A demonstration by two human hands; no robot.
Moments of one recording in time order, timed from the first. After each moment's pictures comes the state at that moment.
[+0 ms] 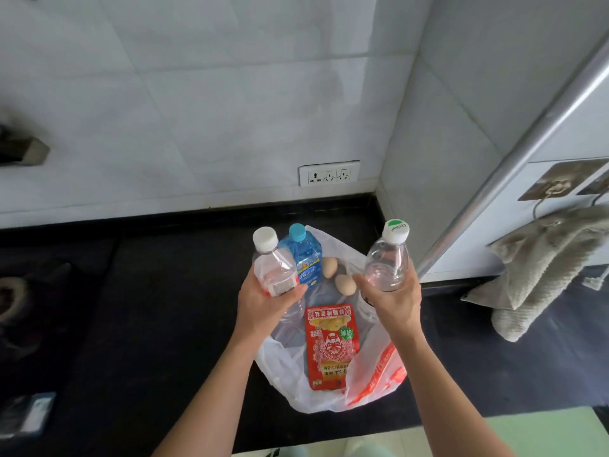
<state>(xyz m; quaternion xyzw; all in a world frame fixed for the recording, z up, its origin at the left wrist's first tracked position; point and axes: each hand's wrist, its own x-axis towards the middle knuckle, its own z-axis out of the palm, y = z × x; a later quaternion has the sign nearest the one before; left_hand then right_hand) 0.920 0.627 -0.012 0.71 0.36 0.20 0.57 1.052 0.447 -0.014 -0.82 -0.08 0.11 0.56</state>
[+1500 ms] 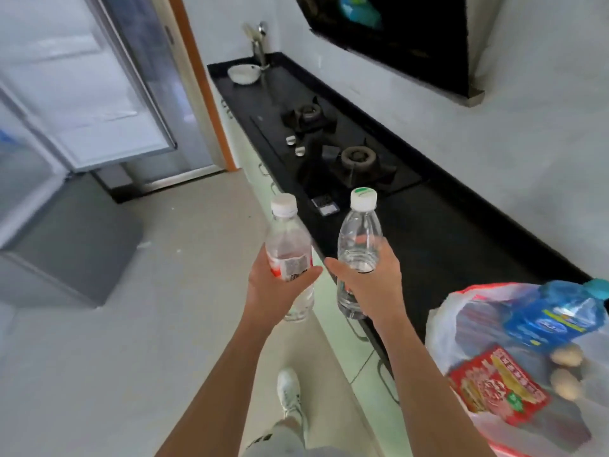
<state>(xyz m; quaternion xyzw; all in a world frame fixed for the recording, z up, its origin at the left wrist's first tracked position) 0.608 0.439 0.066 0.40 0.69 0.52 0.32 0.768 0.496 0.062 -0.54 -0.58 0.45 0.42</state>
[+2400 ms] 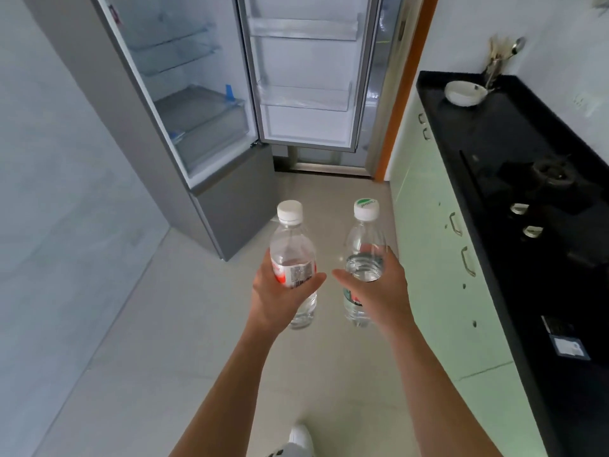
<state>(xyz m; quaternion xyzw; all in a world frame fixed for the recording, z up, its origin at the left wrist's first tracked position) 0.207 0.394 0.050 0.20 0.77 0.59 0.17 0.319 0.533 0.055 -0.38 -0.70 0.55 0.26</state>
